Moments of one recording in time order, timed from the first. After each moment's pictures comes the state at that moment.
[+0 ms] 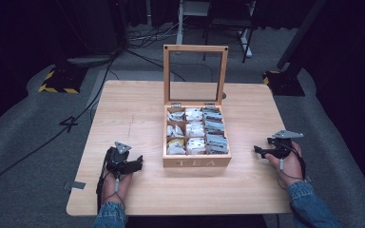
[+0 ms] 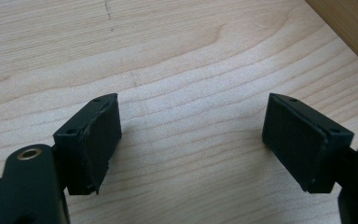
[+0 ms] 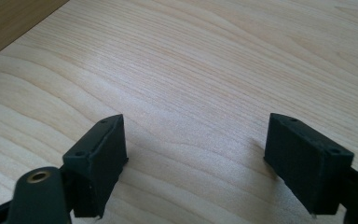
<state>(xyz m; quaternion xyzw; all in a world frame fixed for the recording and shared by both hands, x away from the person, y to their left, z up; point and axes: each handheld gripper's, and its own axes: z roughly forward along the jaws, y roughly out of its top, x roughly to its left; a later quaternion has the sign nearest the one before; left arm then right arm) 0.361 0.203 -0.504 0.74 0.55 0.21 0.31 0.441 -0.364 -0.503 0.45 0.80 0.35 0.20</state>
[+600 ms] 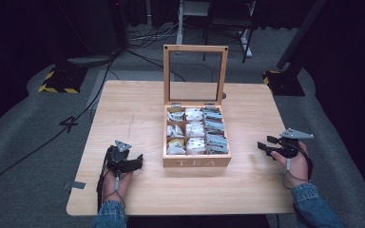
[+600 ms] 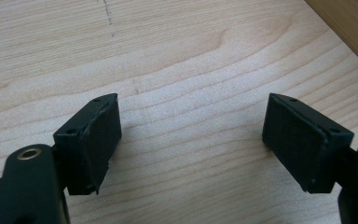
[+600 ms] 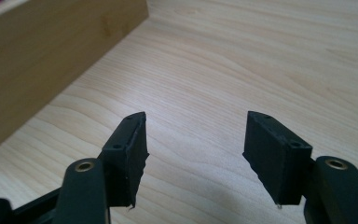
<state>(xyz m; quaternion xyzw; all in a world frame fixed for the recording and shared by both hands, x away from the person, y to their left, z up) 0.366 0.203 -0.504 0.74 0.55 0.21 0.31 0.426 -0.368 -0.476 0.44 0.77 0.42 0.20</state>
